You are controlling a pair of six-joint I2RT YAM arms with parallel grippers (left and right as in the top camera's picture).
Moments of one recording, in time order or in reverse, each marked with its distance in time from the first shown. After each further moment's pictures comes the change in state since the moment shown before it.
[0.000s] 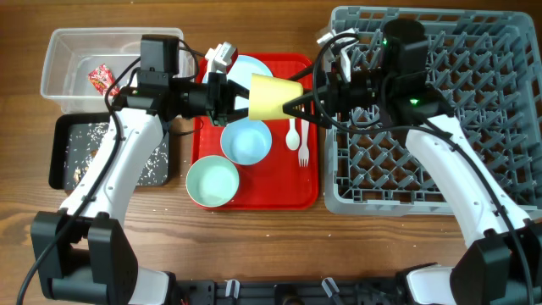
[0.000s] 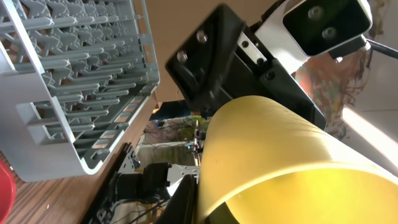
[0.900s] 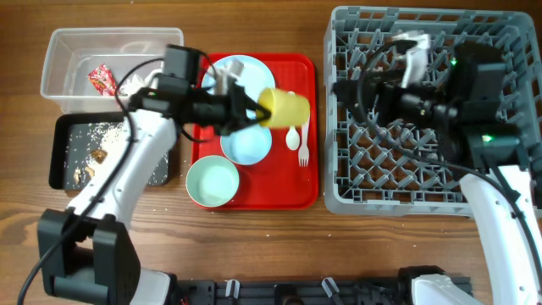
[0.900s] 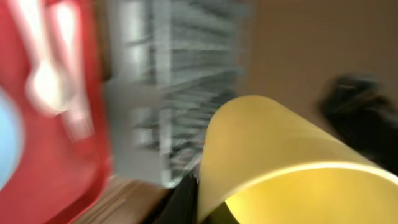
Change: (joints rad) left arm -0.061 0.000 -0.001 -0.121 -0.414 0.002; right arm -0.167 -0.296 0.000 -0.450 0.546 -0.074
